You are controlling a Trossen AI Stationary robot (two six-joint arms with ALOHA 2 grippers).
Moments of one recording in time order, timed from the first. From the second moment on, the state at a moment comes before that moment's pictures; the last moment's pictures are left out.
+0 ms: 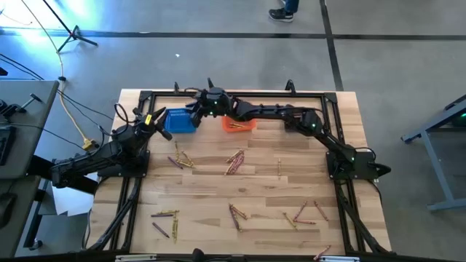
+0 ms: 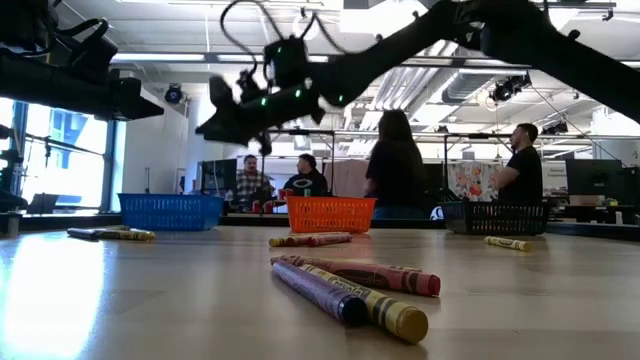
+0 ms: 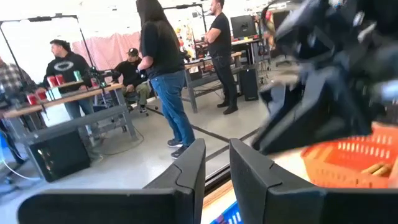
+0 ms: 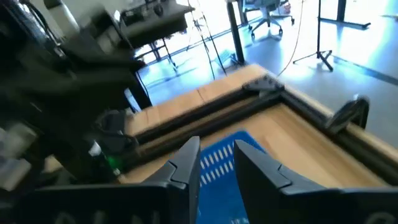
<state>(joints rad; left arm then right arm) 0.38 0.01 0.01 0.07 -0.59 0.21 -0.31 2.42 2.01 0.20 -0.12 0.28</state>
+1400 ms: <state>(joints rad) 0.38 0.01 0.01 0.07 -0.59 0.16 -0.22 2.06 1.84 -1.26 0.10 0.99</state>
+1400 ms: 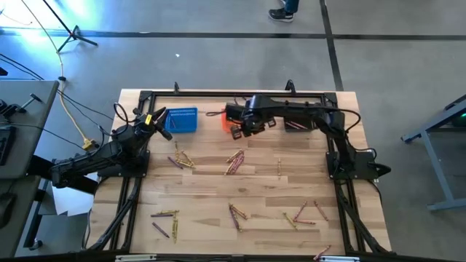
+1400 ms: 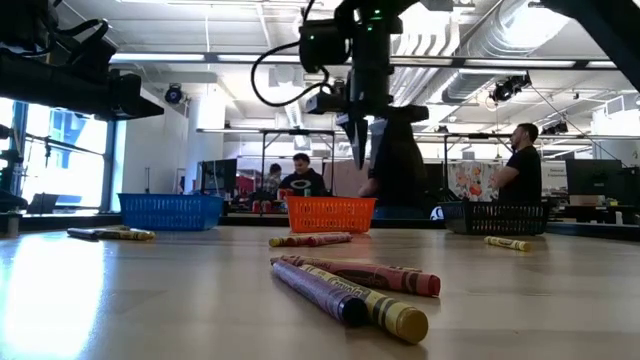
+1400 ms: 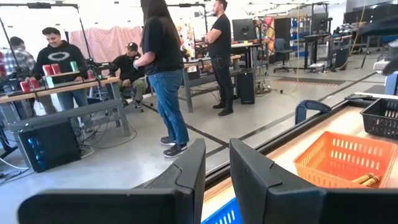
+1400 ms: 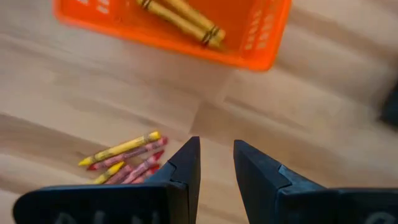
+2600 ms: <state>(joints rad) 0.38 0.01 0.01 0.07 -0.59 0.16 0.12 1.69 0.91 -0.75 0.01 1.82</state>
